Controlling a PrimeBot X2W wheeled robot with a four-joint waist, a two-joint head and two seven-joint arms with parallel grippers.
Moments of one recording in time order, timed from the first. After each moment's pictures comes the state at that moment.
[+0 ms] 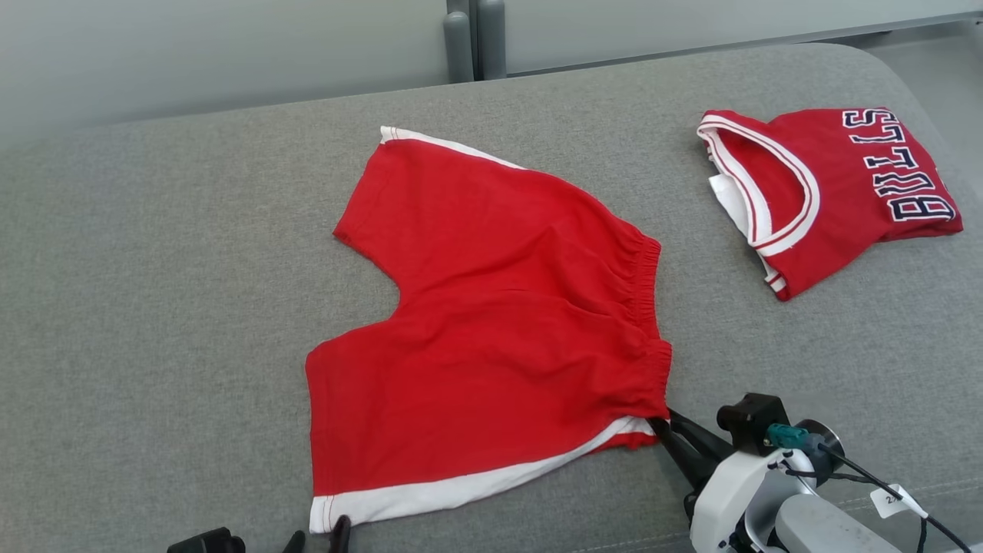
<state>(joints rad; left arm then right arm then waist) 0.24 0.07 -0.23 0.12 -0.72 0.05 0.10 -0.18 -0.26 0.69 0.52 0.41 0.12 -0.25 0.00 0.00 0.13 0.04</state>
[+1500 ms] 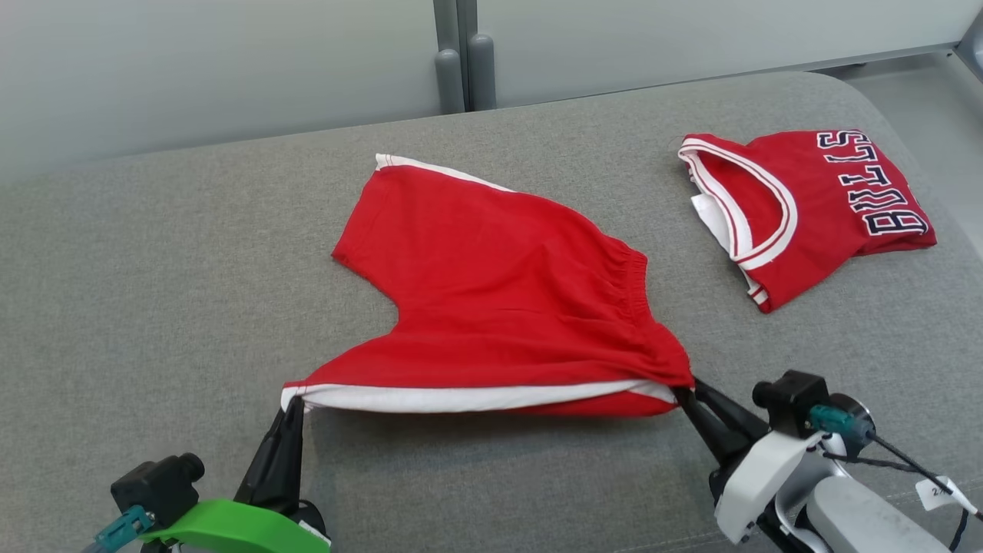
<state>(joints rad) 0.13 0.07 -0.19 -0.02 -0.70 0.00 -0.07 -0.17 -0.33 0.62 0.37 0.43 0.12 -0.25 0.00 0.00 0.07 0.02</state>
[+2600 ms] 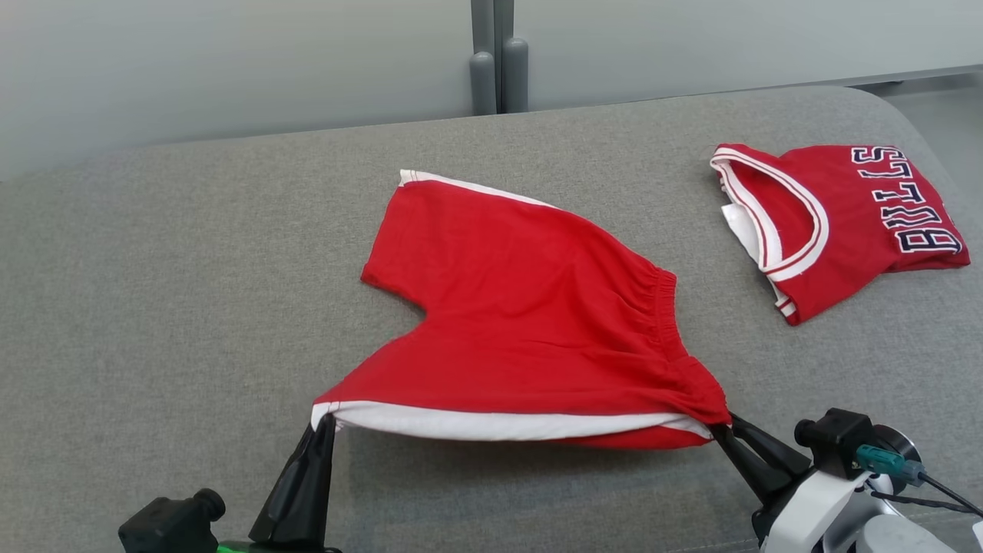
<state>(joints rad) 0.29 0.10 -0.26 -0.37 -0.60 0.06 -0.03 -0.03 -0.46 0.63 0.23 0.45 0.12 -0.25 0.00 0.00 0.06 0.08</state>
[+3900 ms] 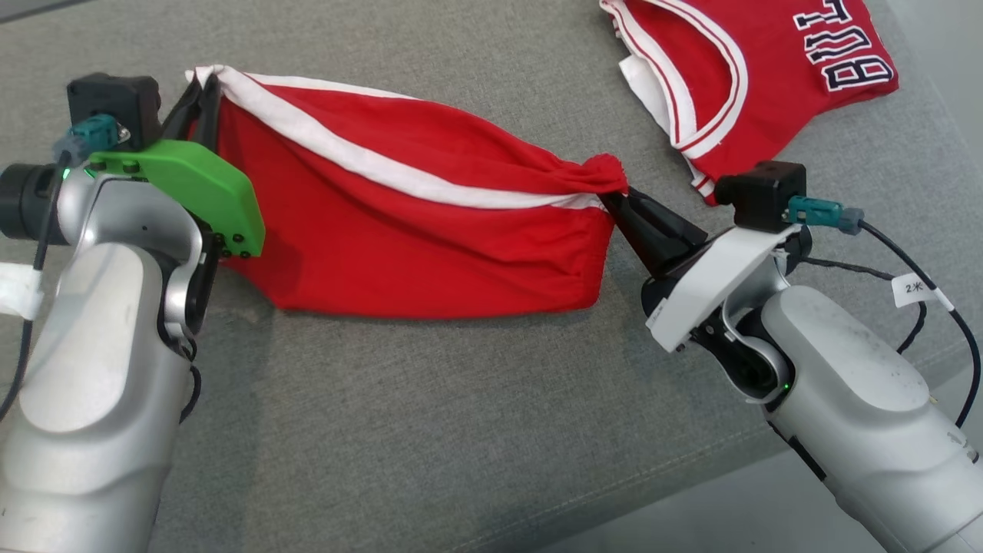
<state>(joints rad) -0.64 0.19 -0.27 0.28 -0.33 0.08 0.18 -0.54 -0.28 0.70 0.30 0.72 0.12 -0.10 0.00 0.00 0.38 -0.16</state>
